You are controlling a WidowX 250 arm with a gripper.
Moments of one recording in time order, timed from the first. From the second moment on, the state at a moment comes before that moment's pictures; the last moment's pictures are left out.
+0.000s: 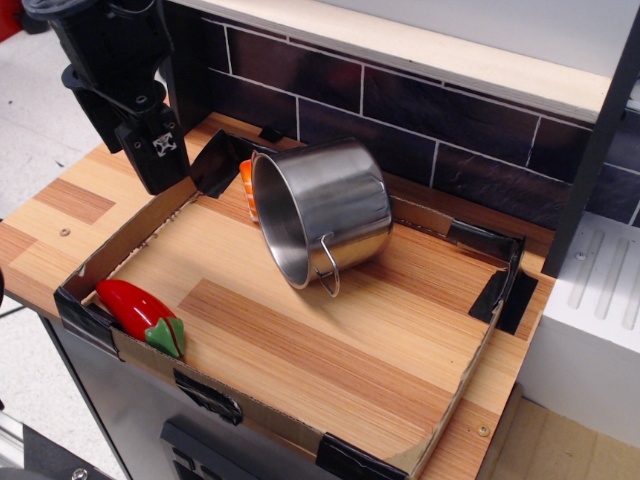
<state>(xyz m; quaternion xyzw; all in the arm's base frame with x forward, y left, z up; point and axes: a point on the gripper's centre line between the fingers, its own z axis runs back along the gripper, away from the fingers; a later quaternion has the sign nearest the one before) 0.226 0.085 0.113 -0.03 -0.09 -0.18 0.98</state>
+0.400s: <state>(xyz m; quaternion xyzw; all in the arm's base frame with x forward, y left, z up) 0.223 0.082 0.108 -0.04 -0.09 -0.18 0.98</state>
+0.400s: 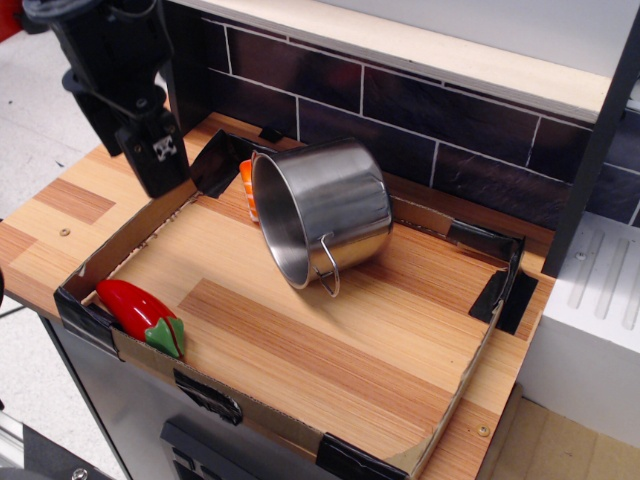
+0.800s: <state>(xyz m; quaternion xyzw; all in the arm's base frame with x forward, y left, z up) 0.239 0.063 0.125 -0.11 -0.16 -0.10 0.98</state>
